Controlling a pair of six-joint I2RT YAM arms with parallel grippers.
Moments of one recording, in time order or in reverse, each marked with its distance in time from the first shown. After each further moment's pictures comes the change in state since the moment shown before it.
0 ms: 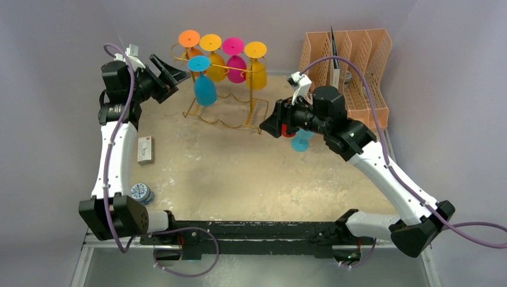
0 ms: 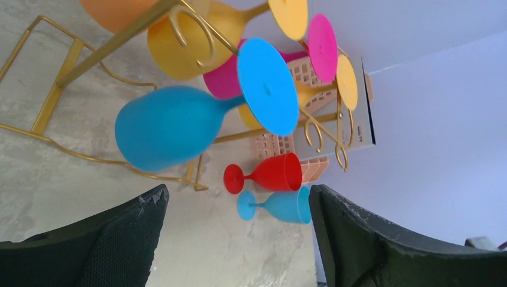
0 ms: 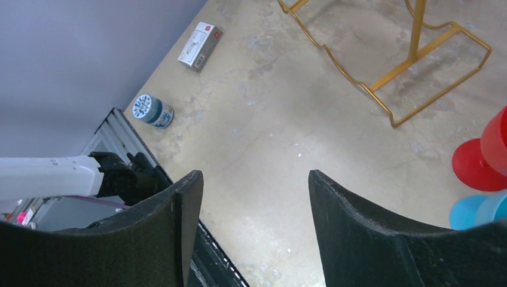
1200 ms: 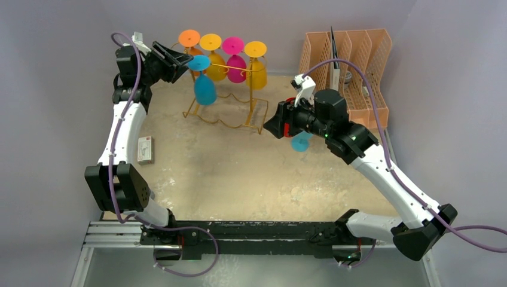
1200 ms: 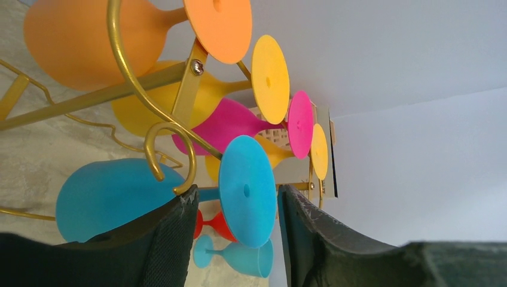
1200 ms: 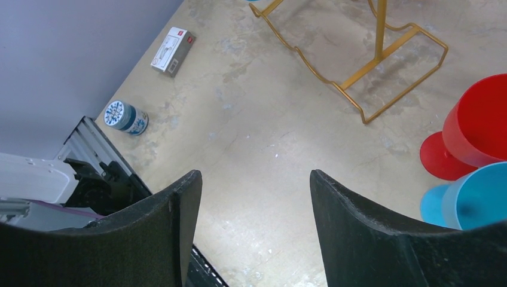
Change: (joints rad) left arm -0.059 0.251 0.130 0.232 -0.068 -0.270; right arm 0.000 -0.033 -0.039 -0.001 0.086 -0.035
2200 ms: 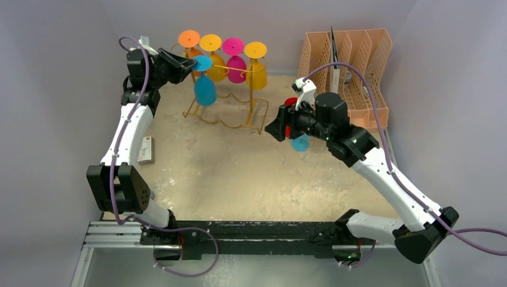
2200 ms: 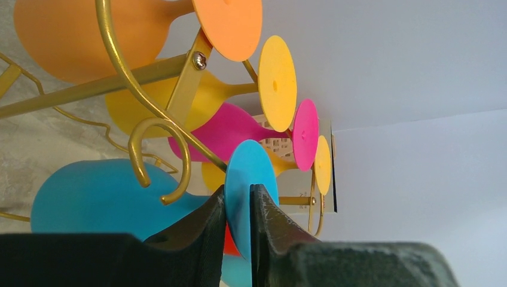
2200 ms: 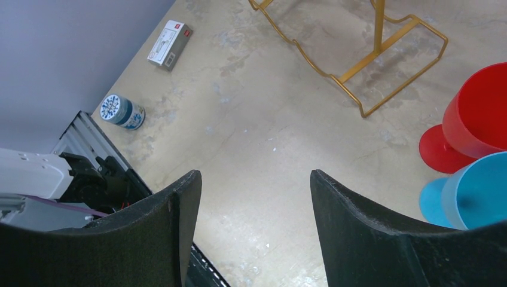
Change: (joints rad) left arm -0.068 -0.013 -0.047 0.036 -0.137 -0.051; right arm 0.000 -0.030 -0.042 0.002 0.001 -0.006
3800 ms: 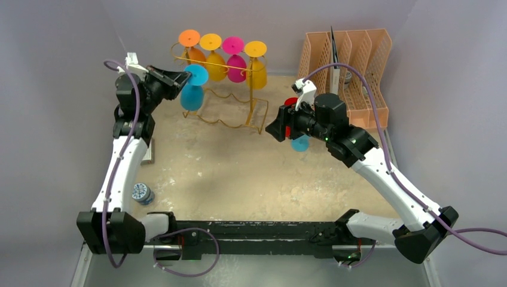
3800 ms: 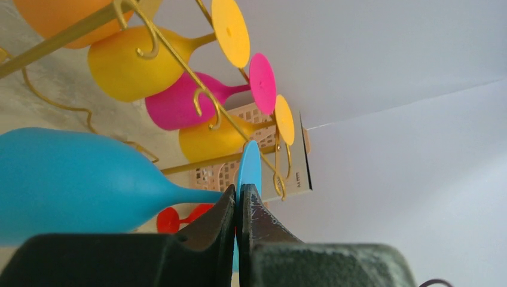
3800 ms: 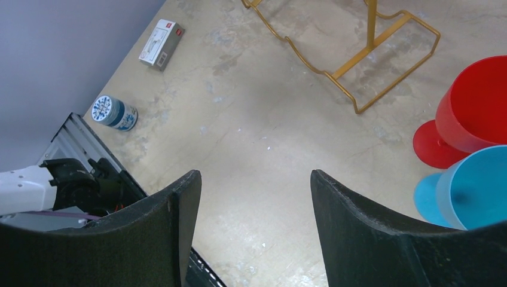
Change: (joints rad) left arm -0.005 -0.308 -0.264 0.101 -0.041 -0.056; right arm 0.000 0.000 -0.011 0.000 0.020 -0.002
